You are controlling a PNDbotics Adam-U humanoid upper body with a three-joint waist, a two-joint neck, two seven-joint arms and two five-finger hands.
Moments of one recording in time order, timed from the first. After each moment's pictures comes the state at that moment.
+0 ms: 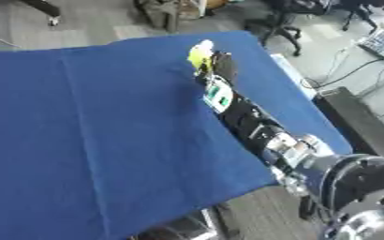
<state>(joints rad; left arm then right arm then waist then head) -0.40 0.28 -0.35 -1.94 0.10 0.02 -0.10 -0.46 -0.59 -0.02 -1.02 0.23 0.38 -0.67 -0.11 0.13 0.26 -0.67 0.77</state>
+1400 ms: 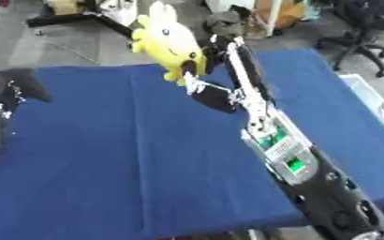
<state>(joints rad) -0.38 0.24 -0.34 -1.80 0.03 0.01 -0.07 -0.28 -0.41 0.32 -1.98 0.32 0.15 -0.22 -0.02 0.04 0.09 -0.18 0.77</state>
